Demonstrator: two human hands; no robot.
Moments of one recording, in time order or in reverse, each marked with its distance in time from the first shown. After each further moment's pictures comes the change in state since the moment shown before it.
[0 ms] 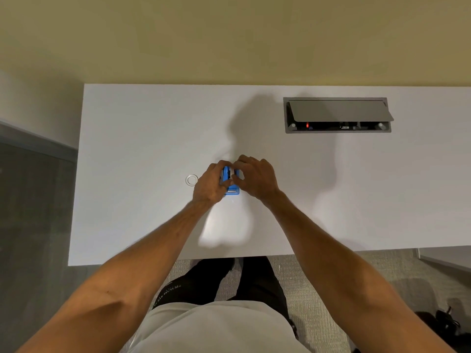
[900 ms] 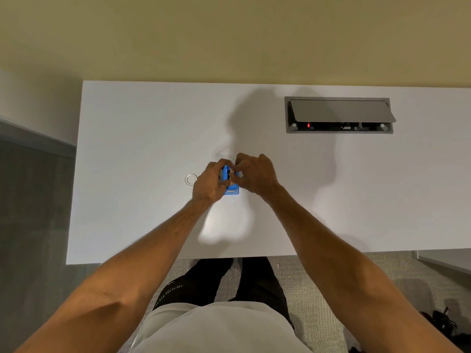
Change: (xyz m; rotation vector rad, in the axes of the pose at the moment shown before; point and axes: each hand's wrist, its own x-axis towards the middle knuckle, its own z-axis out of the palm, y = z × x) left_hand 0.006 -0.003 0.002 -0.012 0.015 0.000; right_hand 0.017 0.005 -0.002 -0.070 -0.124 -0.070
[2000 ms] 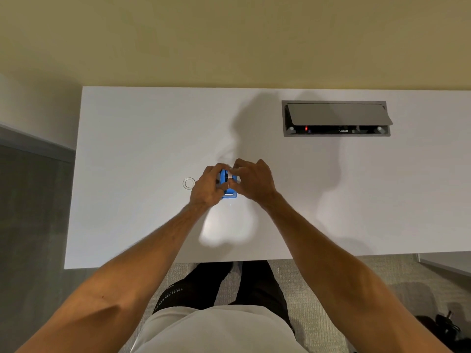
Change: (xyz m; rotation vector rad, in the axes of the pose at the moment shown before) left_hand 0.002 -0.001 0.004 -0.058 0.009 0.000; right_hand -0.010 -0.002 0.002 -0.027 0.042 0.019
